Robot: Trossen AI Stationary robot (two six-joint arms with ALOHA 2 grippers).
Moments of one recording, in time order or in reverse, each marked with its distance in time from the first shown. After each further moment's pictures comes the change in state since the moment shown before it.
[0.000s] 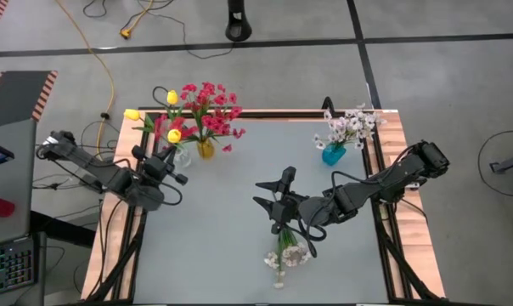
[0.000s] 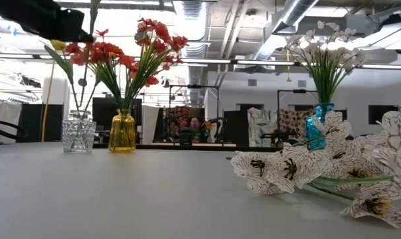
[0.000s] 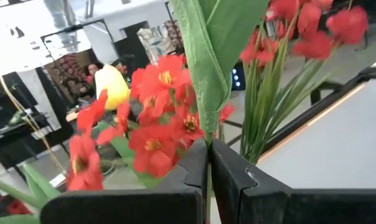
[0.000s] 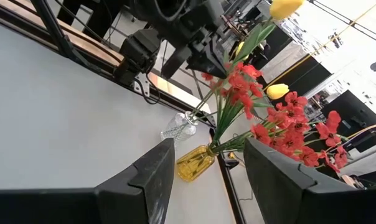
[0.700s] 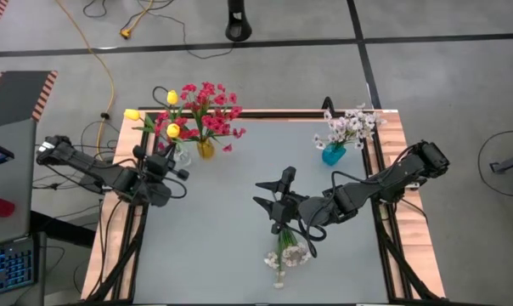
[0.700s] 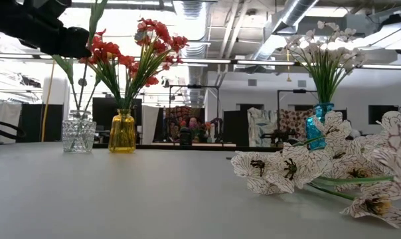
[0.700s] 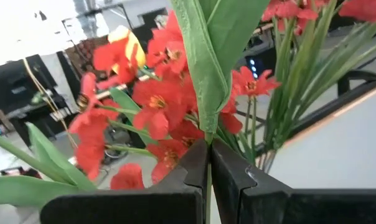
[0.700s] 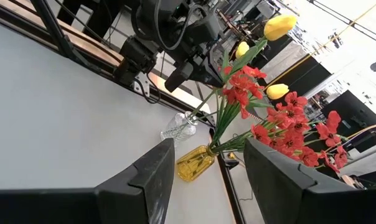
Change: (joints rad) left arm 0.107 0.000 -0.067 -0.034 0.022 -0.126; right arm 0.000 0.000 0.000 0.000 0.000 -0.001
